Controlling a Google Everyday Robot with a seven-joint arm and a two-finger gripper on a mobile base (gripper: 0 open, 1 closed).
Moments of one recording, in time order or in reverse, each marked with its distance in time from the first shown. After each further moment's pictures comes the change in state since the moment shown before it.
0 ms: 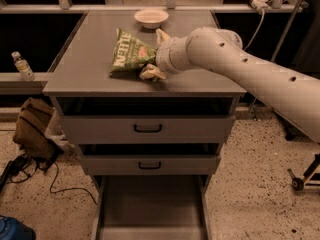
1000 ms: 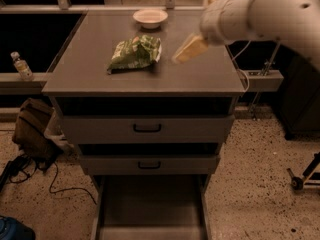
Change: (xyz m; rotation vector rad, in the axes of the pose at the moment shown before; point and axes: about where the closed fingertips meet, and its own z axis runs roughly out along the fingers) arm 0.003 -0.080 -0.137 0.163 0.026 0.090
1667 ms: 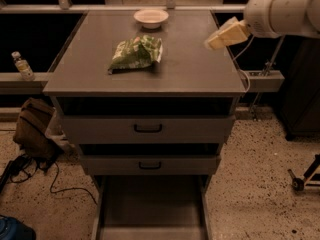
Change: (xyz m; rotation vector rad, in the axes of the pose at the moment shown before) arm 0.032 -0.052 -0.096 0.188 0.056 0.147
